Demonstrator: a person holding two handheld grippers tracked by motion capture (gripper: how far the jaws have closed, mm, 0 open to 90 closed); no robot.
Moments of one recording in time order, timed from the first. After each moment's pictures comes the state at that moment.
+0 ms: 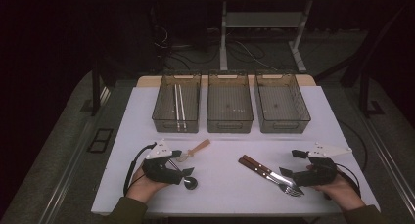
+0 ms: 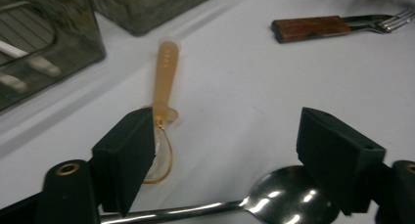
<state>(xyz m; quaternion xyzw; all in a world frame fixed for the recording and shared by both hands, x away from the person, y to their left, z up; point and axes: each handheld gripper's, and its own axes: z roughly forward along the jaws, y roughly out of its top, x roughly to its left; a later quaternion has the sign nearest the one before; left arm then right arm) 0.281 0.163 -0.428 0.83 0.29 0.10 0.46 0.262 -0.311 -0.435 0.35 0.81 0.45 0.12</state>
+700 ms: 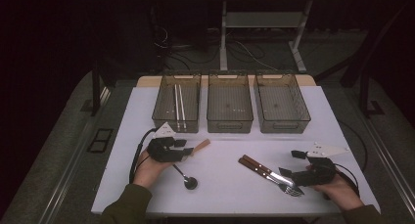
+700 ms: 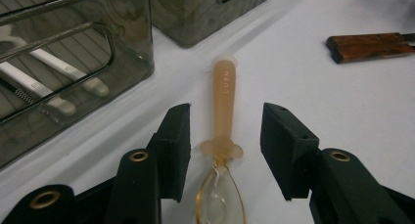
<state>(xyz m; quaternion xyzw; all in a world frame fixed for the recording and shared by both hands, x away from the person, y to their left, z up) 0.336 0.156 -0.430 0.84 0.33 0.08 0.43 0.264 -0.311 -0.439 0.36 0.81 0.45 0.12</state>
